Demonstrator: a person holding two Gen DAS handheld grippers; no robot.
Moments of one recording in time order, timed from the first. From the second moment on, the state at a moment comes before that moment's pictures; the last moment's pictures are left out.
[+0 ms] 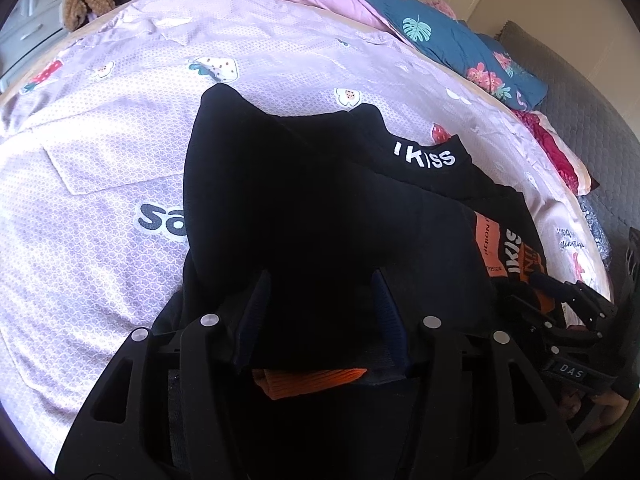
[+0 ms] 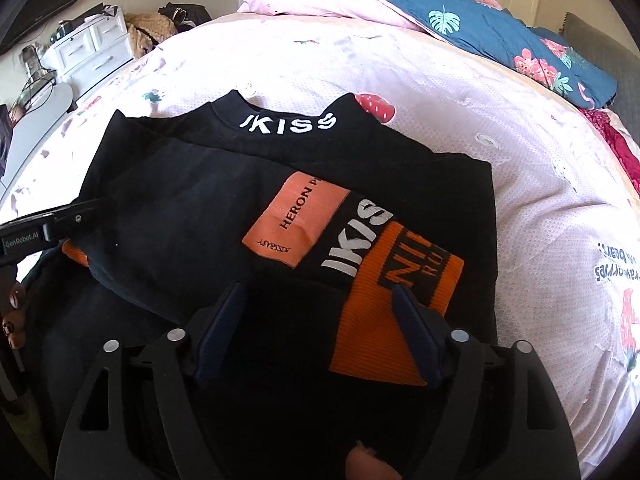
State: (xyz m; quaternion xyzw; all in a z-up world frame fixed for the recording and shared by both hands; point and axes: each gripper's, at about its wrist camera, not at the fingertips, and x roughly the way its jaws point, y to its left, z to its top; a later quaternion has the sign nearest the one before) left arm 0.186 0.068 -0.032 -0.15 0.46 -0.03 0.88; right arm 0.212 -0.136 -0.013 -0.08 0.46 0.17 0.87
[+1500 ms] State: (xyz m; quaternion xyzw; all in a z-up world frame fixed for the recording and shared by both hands) left arm 0.135 0.057 0.058 -0.11 0.36 -0.03 0.93; right arm 0.172 -0.172 0.075 -0.01 0.35 0.17 0.92
